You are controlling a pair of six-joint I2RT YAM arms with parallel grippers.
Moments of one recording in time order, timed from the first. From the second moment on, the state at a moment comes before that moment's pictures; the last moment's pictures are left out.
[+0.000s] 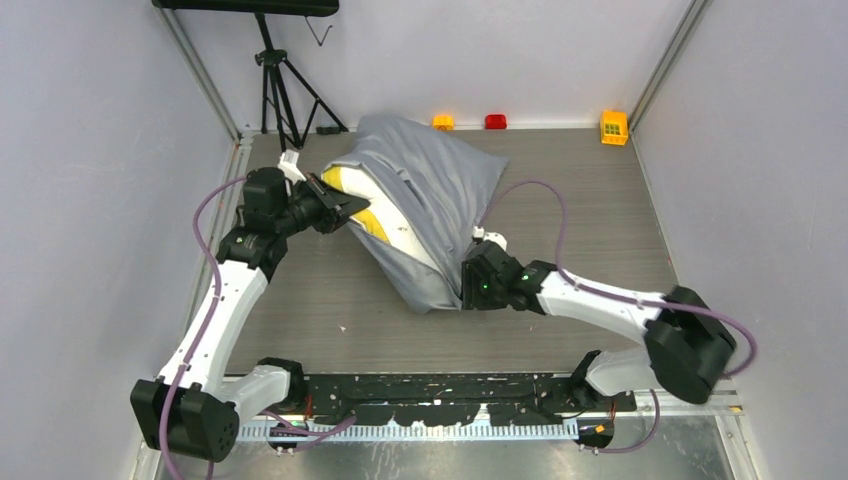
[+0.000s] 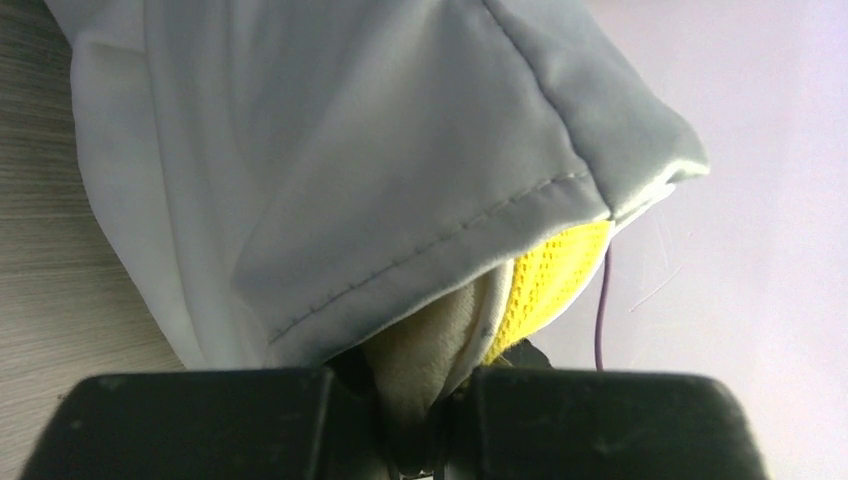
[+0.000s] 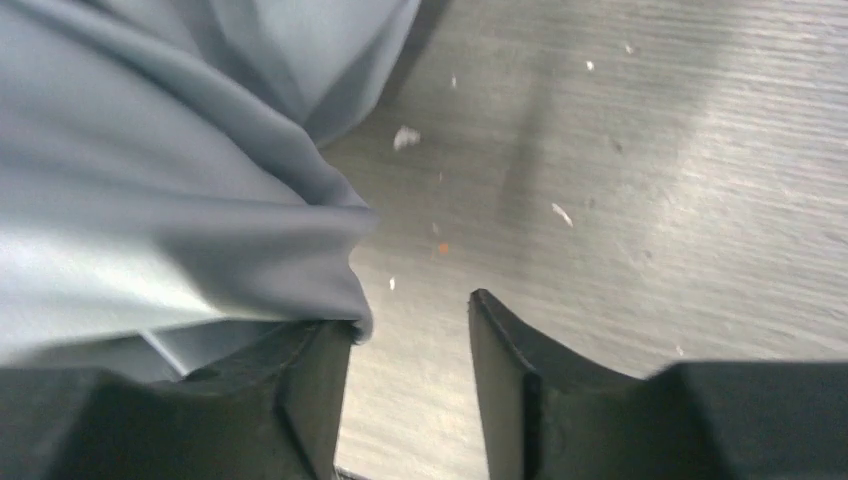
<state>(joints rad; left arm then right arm) -0.18 1.06 1.00 -0.35 0.47 -1.04 0.83 1.39 0.74 -0.35 0.14 0.74</state>
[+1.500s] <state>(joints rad) -0.44 1.05 0.97 -0.24 0.40 -1.00 0.97 1.38 1.37 -0.61 0.24 0.50</state>
